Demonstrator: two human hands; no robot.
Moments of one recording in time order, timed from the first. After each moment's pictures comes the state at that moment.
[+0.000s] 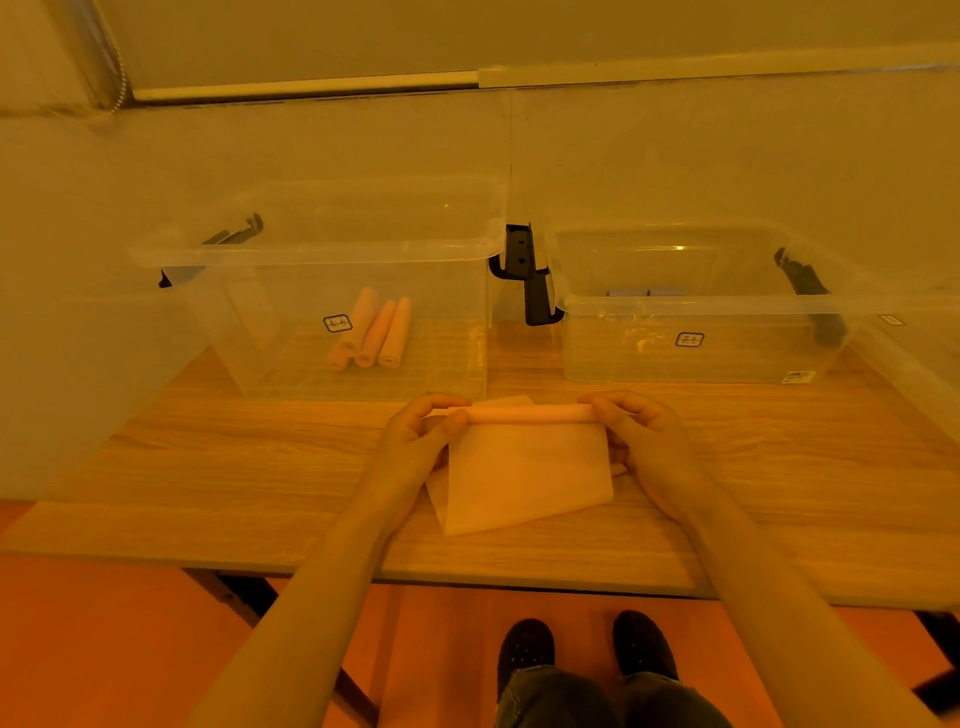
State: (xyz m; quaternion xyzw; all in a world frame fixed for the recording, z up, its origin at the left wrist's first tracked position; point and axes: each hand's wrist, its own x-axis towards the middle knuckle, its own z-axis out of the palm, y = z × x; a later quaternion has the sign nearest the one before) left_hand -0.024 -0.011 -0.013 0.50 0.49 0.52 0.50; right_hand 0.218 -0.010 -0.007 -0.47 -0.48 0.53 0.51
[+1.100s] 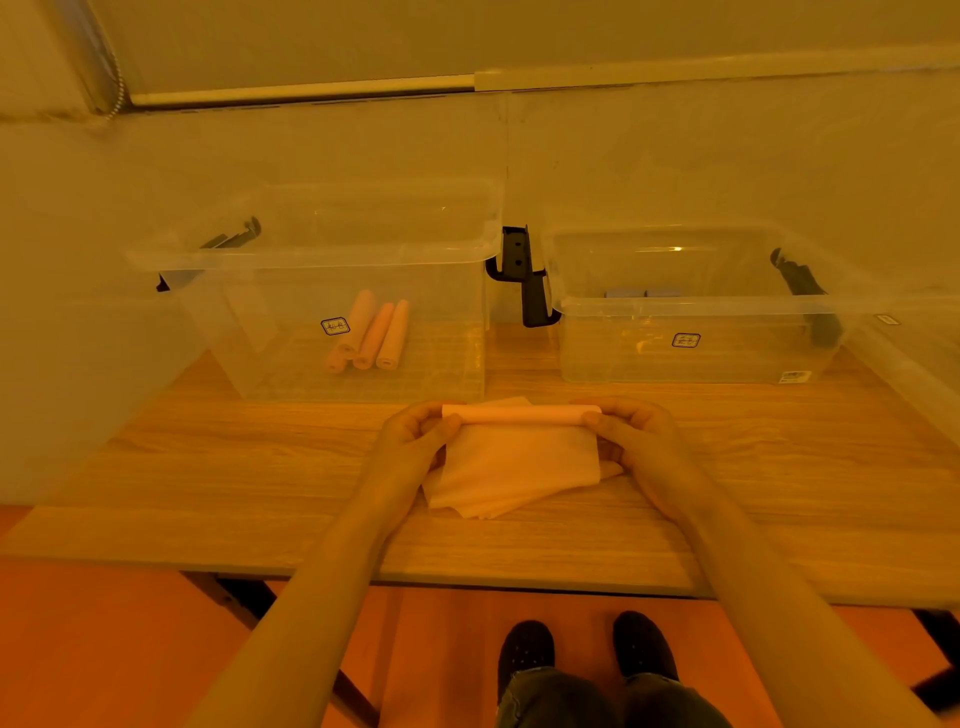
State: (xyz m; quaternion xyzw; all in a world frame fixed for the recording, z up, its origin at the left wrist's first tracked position) left_hand -0.025 -0.007 -0.016 0.48 0.49 0.52 0.52; right_hand 0.220 -0.006 -0.009 -0.47 -0.47 0.56 0.49
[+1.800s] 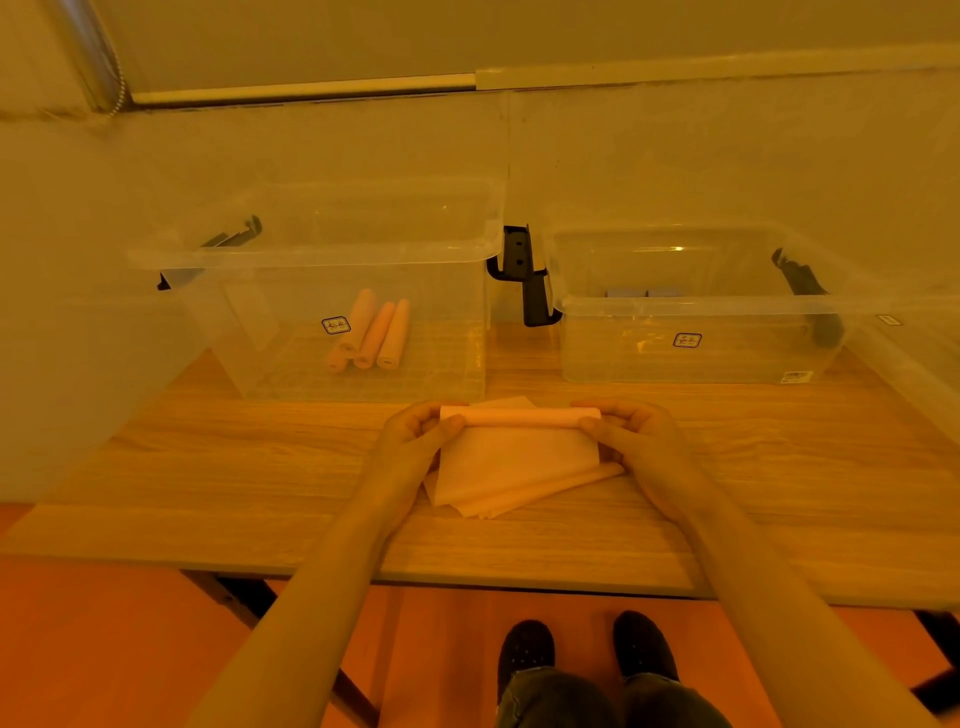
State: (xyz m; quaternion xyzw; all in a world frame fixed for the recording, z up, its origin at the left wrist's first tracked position) left_hand -0.025 -0.008 -0.015 0.48 0.48 0.51 0.52; right_hand 0.221 -0.007 -0.009 -0.48 -0.51 0.53 0.48
